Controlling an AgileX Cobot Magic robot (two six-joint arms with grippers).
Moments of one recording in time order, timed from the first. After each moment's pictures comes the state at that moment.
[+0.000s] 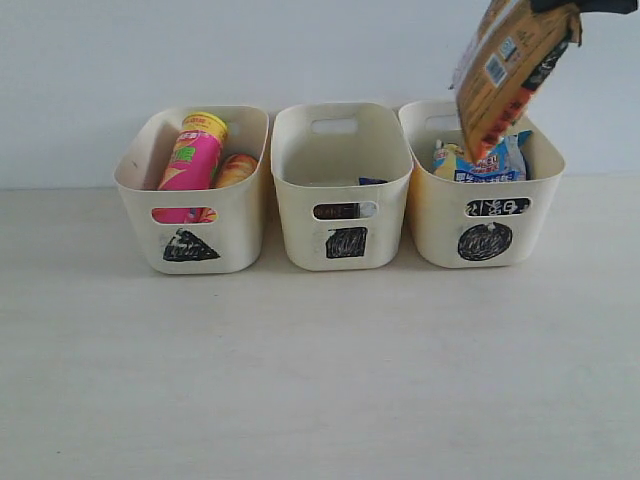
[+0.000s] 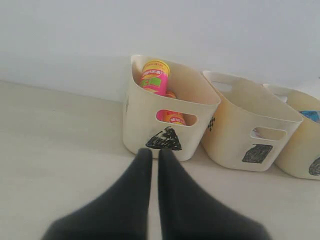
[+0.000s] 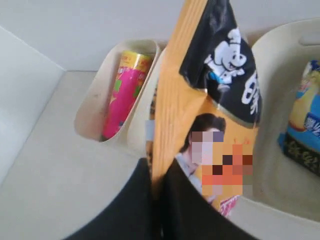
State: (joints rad) left arm -0.16 0.22 -0.05 -0.76 0.01 0.51; right arm -0.18 1.80 -1.81 1.02 1.20 -0.54
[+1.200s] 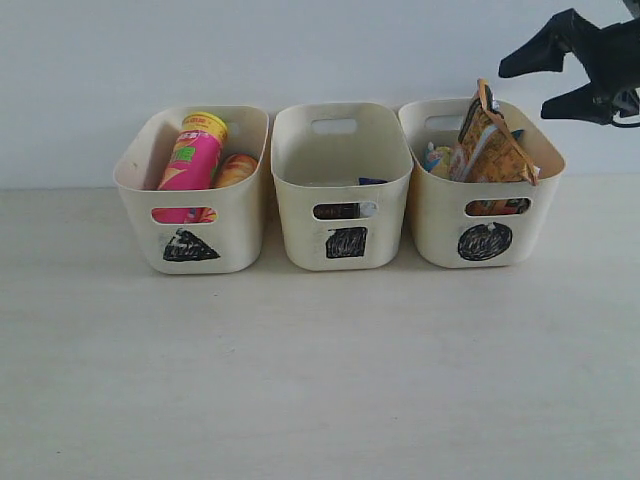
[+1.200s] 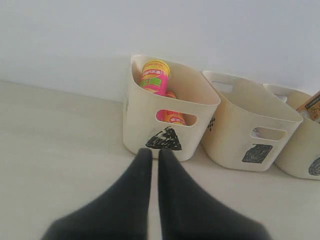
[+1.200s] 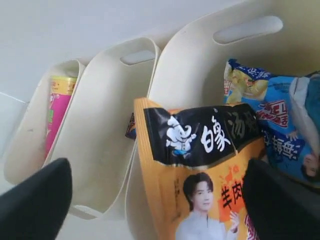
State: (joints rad) left arm -0.16 0.22 -0.05 -0.76 0.01 0.51; right arm -0.20 2.09 -1.81 1.13 1.01 -0.68
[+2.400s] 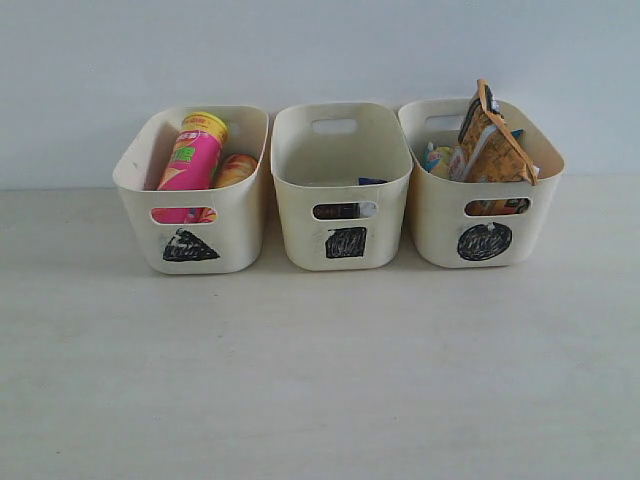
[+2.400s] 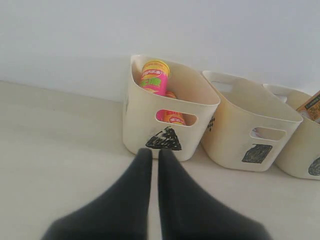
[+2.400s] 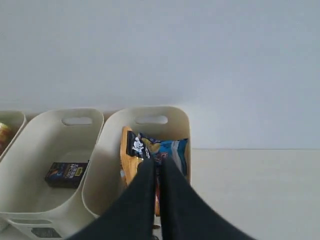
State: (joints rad) left arm -0.16 0.22 -0.05 -0.76 0.01 0.51; right arm -0.20 1.24 -1.23 0.77 0.57 -0.66
